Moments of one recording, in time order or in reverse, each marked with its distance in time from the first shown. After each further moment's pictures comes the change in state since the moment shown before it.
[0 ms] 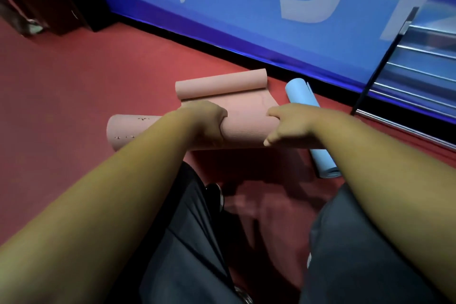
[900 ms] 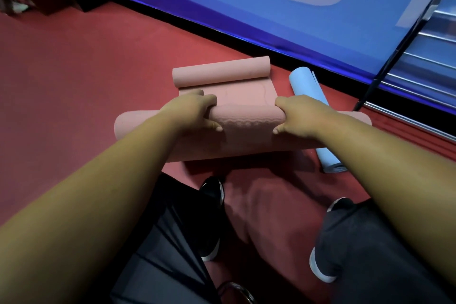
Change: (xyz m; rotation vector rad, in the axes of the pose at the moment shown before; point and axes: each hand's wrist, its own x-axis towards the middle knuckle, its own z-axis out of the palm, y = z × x) left_hand 0.028 -0.062 0.045 -0.168 0.177 0.021; right_hand 0.037 0.009 0.027 -0.211 0.161 0.016
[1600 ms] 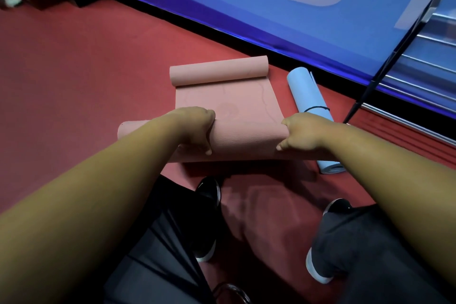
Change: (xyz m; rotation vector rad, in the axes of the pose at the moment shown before) left_hand 0.001 0.019 0.011 0.202 -0.261 -0.025; right_hand -0.005 0.010 0.021 0.070 -0.210 0.043
